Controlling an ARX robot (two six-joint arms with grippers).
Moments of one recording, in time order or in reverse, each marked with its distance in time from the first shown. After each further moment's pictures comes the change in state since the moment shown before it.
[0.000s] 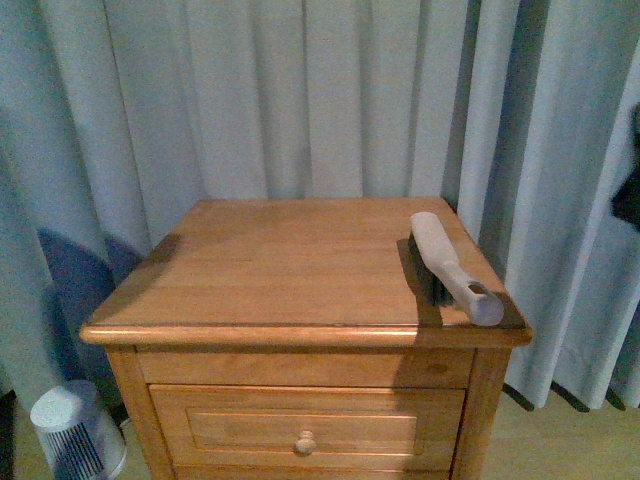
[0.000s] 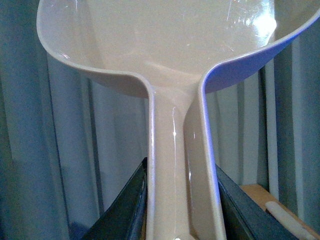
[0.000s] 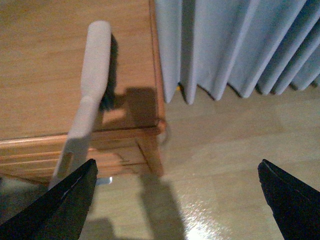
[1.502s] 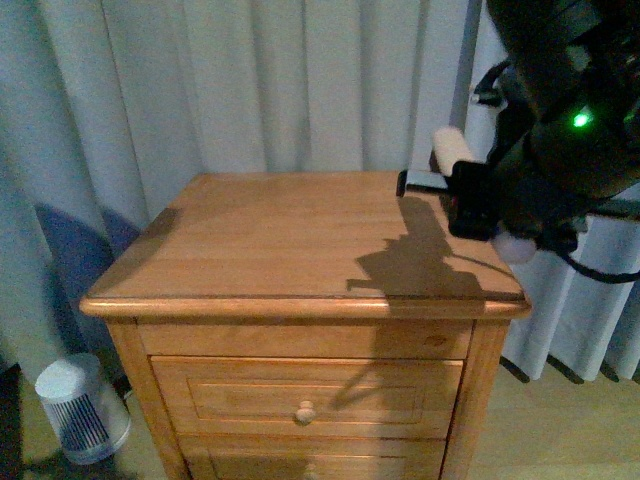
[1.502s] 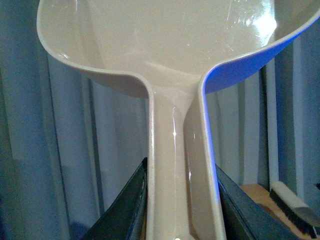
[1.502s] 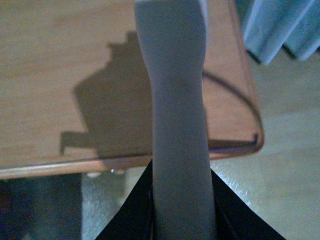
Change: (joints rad) left arm 0.000 0.000 0.000 0.000 0.000 0.000; right arm 0.074 0.304 0.144 0.163 0.051 0.008
